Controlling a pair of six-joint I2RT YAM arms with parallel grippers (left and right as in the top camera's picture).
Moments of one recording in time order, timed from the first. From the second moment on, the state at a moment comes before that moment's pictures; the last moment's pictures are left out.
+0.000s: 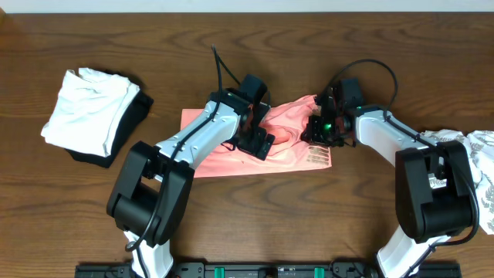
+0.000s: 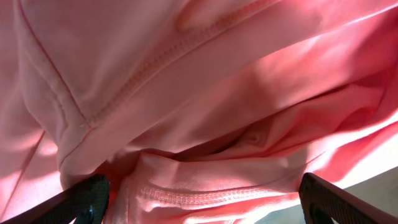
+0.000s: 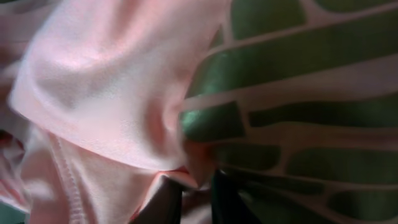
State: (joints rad) left arm -0.53 1.94 1.34 -0.85 0.15 -0.07; right arm 0.21 1.88 1.05 -0.44 -0.45 0.33
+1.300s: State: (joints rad) left arm -0.01 2.00 1.34 -0.94 0.37 -0.03; right arm 0.18 1.44 1.05 -0.61 -0.28 0.26
